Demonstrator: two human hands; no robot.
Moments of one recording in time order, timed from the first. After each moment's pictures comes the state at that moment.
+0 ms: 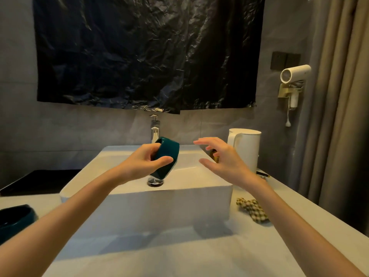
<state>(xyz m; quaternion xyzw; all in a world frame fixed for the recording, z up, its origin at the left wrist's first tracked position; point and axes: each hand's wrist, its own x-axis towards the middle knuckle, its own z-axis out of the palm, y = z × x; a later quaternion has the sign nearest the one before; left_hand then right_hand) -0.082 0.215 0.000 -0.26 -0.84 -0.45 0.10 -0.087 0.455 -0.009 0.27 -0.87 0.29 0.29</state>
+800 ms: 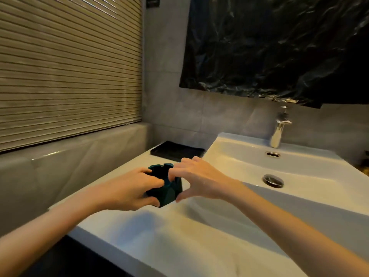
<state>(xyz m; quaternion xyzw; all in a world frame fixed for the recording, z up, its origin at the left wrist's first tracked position) 0.070 -0.054 -0.074 -0.16 -0.98 0.00 0.11 -0.065 0.123 -0.056 0.68 -0.71 0.02 0.18</state>
